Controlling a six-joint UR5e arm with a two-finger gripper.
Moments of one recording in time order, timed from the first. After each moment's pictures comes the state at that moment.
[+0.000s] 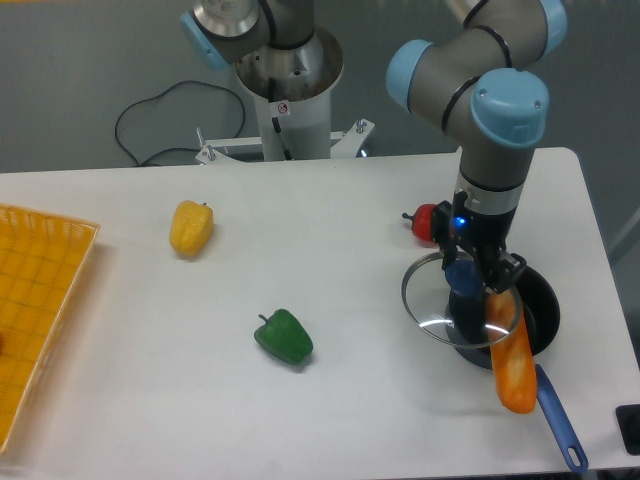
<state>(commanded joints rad) 2.74 -1.94 -1.53 -1.04 1.45 1.59</state>
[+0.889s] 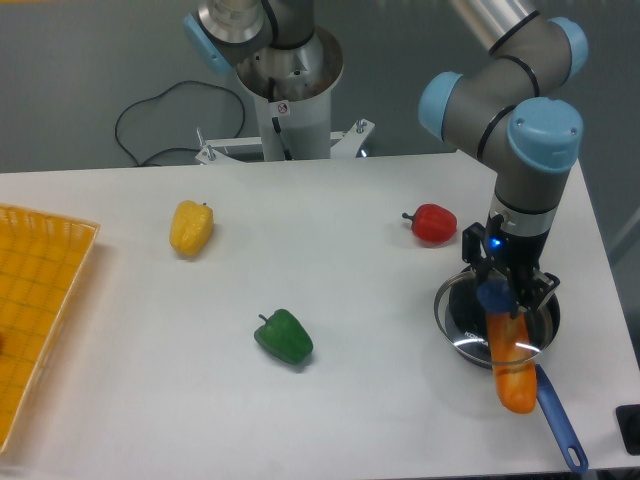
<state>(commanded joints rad) 2.78 -2.02 -1.49 -0.99 1.43 1.59</state>
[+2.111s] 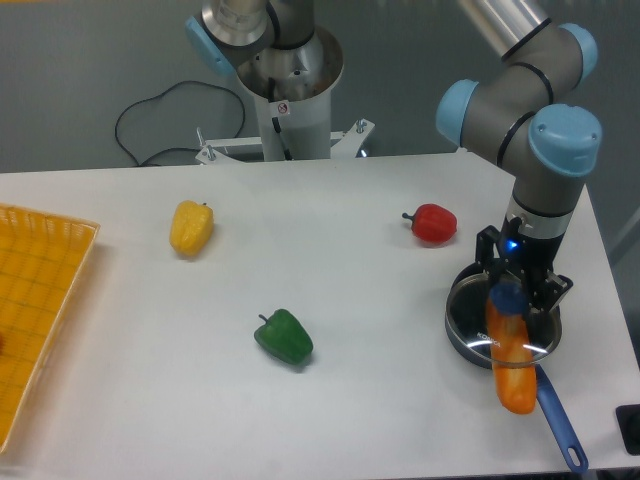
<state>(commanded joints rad) 2.80 -2.04 -1.50 -0.97 1.40 1.62</state>
